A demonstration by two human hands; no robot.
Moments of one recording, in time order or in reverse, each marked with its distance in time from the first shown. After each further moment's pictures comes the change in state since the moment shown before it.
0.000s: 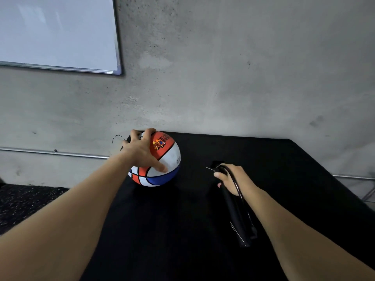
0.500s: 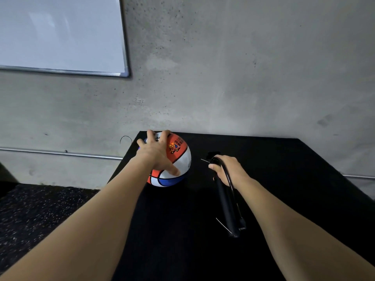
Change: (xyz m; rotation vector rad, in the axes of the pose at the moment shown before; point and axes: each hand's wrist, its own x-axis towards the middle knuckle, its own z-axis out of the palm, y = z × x) left_hand -0.010 0.022 0.008 0.136 0.001 0.029; right_hand 0.010 -0.049 0.001 -0.089 0.016 -0.061
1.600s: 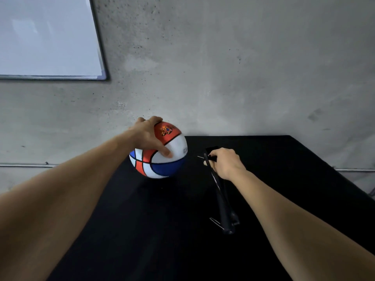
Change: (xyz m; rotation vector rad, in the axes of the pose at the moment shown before) left_hand 0.059 0.033 -0.035 -0.182 -0.003 0.086; right_hand 0.030 0.026 -0.025 -0.035 0.048 0.111
